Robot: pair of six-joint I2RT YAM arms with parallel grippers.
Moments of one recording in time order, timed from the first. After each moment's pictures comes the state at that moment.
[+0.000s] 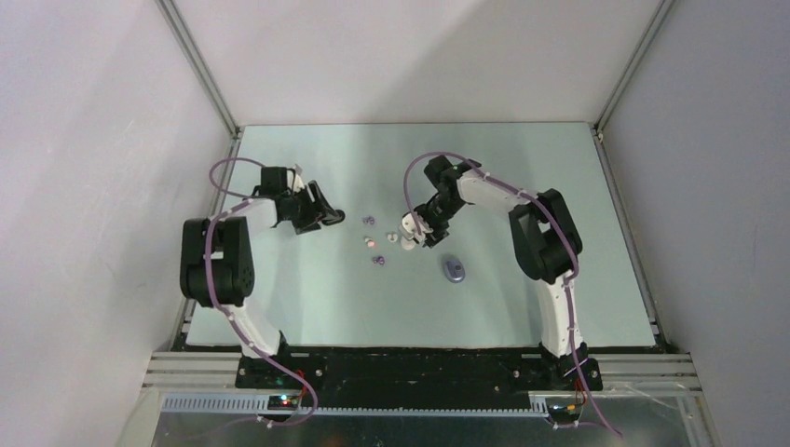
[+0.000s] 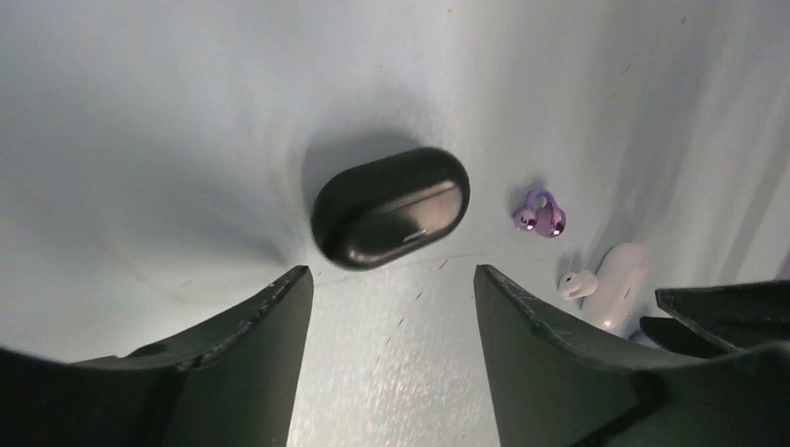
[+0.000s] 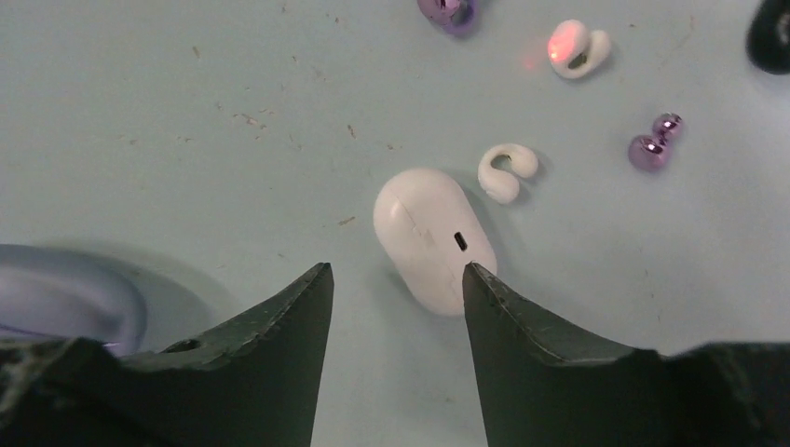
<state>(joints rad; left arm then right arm) 0.03 1.79 1.01 -0.18 0.44 -0.43 0.55 2.09 1.63 -0.94 -0.70 -1.83</state>
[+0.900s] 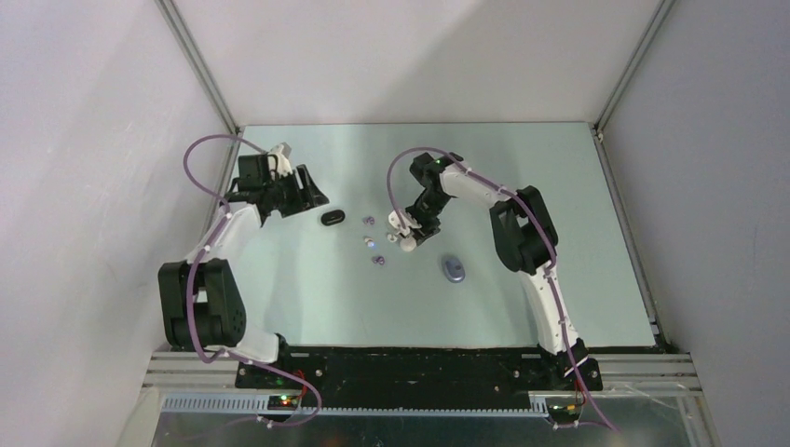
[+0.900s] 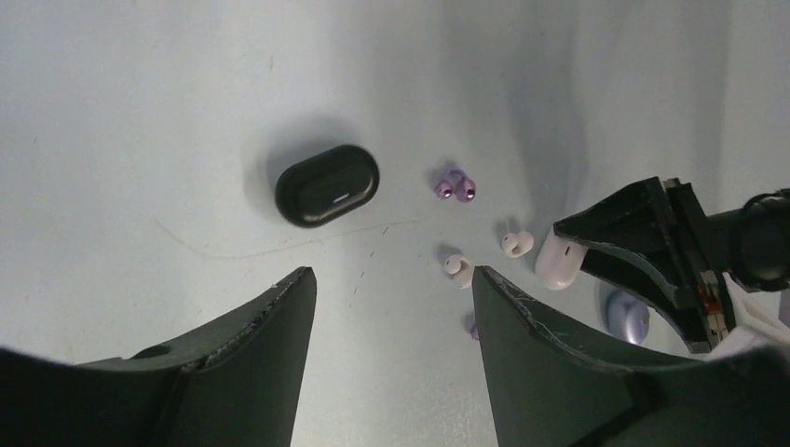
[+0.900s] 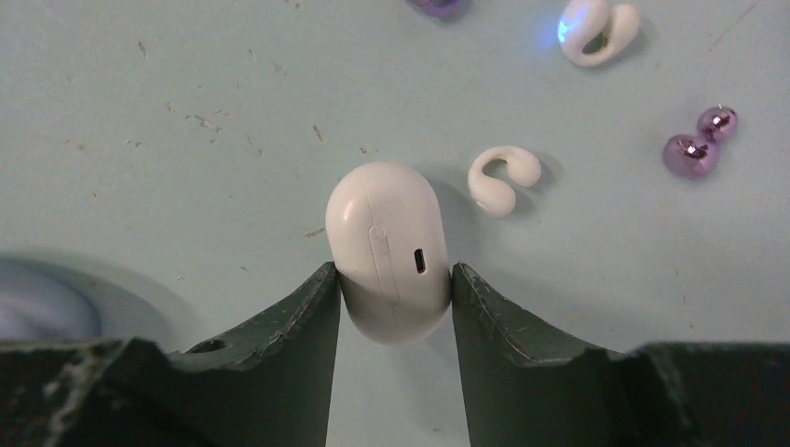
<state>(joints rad) 0.06 1.48 1.02 -0.34 0.43 -0.28 0.58 2.30 1.89 -1.10 -0.63 -1.84</state>
